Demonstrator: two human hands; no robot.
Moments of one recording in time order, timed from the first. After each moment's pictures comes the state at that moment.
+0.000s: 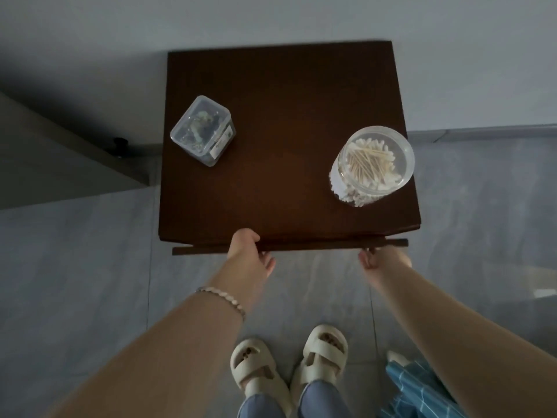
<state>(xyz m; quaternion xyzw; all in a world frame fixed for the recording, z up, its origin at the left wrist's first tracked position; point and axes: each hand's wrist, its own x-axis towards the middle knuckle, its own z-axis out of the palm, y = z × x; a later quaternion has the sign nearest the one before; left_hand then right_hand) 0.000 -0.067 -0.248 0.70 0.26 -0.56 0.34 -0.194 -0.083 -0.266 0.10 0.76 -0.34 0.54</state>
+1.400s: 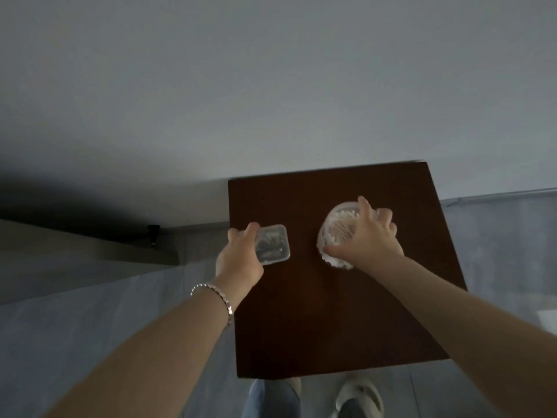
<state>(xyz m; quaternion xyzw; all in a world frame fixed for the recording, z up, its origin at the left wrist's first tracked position) 0.185 -0.243 -0.199 0.76 -0.55 -0.33 0.00 -0.016 -0.289 -0.153 -0.56 0.75 0.07 0.34</state>
